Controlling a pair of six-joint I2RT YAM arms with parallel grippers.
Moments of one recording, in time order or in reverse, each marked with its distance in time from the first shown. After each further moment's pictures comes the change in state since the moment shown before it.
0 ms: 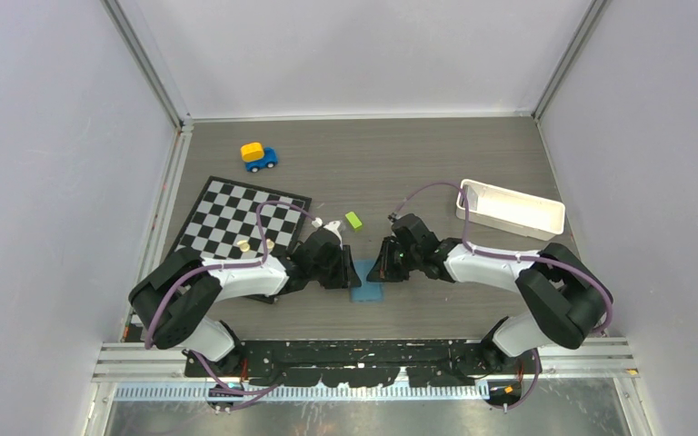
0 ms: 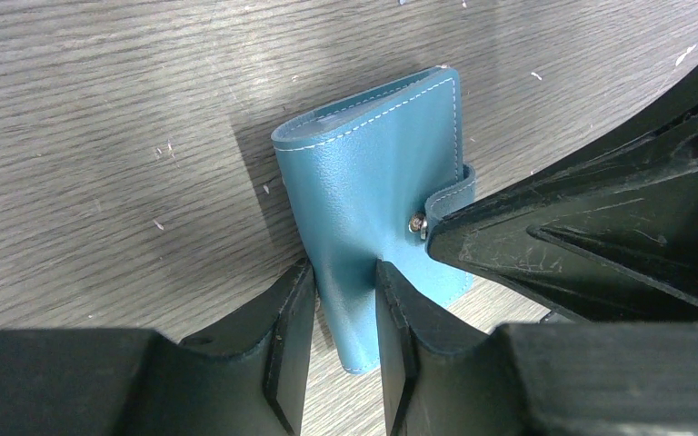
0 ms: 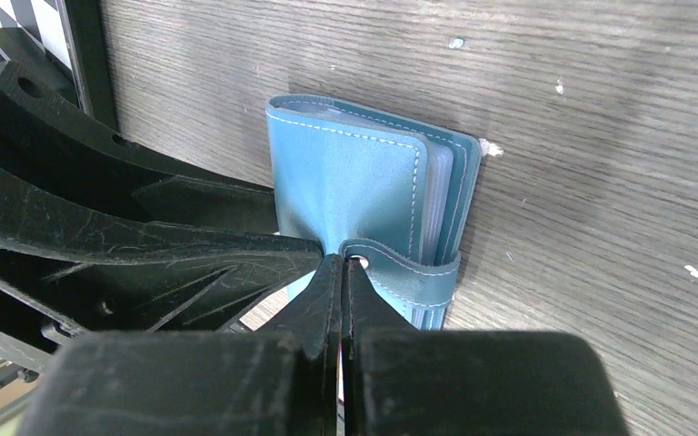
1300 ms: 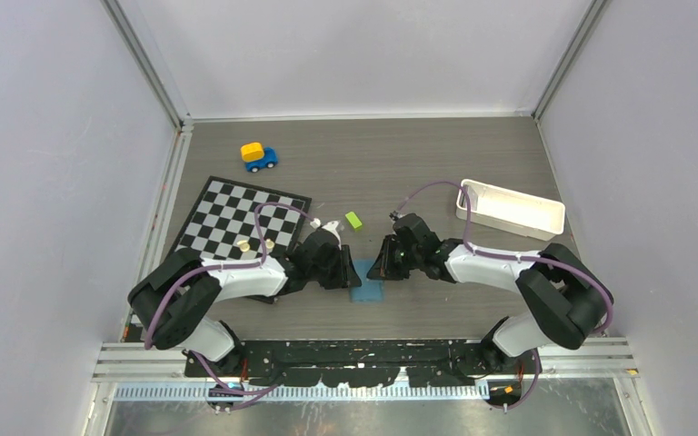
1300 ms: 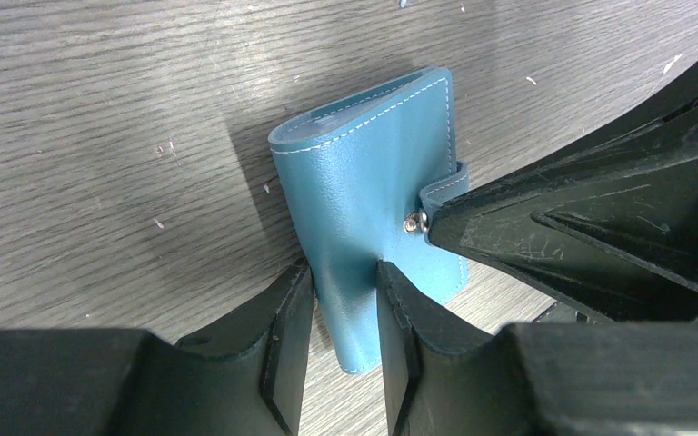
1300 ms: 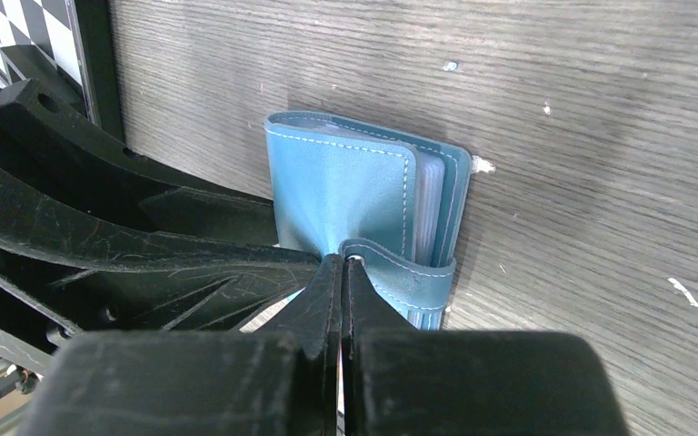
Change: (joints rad) left arm 0.000 -0.004 -0.016 0.027 0.006 -0.024; right arm -0.006 0.000 -0.009 0.038 0.011 0.001
